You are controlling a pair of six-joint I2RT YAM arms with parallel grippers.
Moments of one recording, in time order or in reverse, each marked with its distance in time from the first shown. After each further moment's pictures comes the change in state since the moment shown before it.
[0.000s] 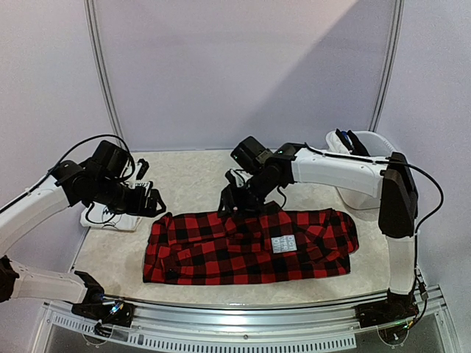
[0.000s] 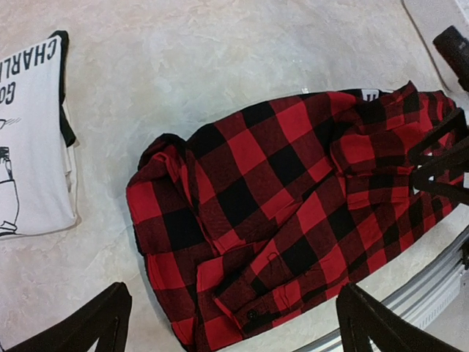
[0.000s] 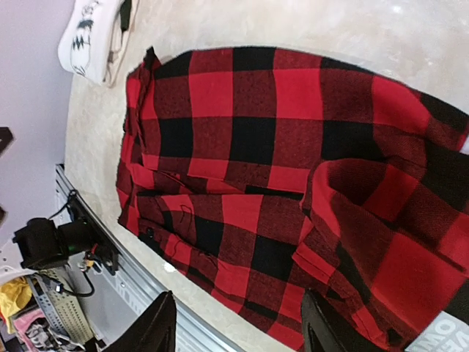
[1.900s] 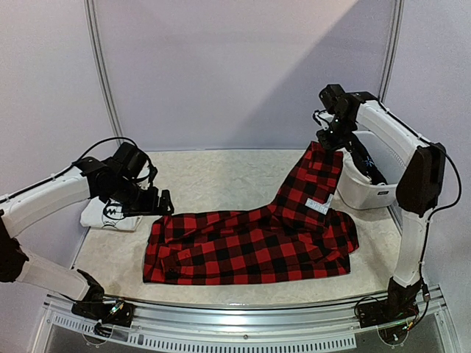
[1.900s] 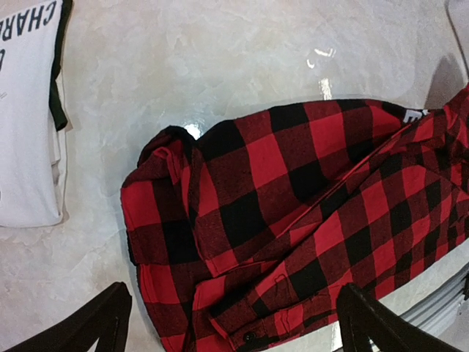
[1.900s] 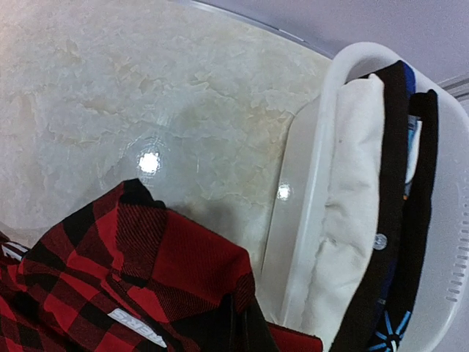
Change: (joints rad) left arm -0.010 0.187 0.019 0.055 -0.032 -0.105; right arm -0.567 -0.043 0.286 -0.380 0.565 -0.754
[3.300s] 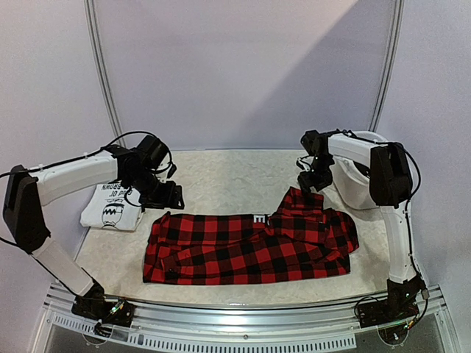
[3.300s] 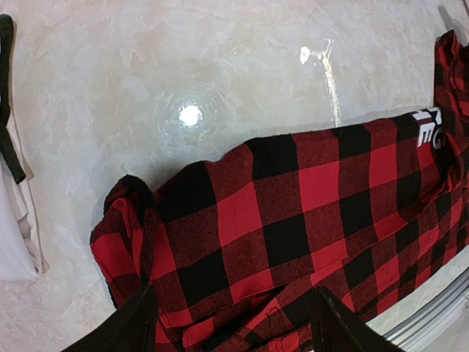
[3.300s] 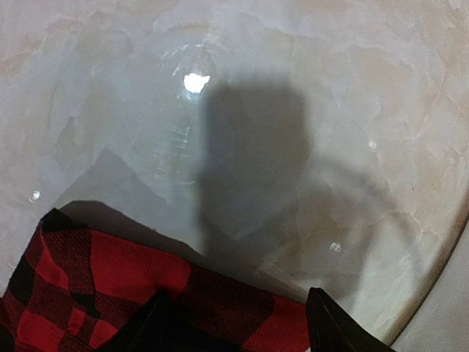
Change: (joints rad) left arm 0.018 0.277 0.177 0.009 0.063 0.091; right arm -0.001 0.305 -0.127 0.124 -0.179 0.026
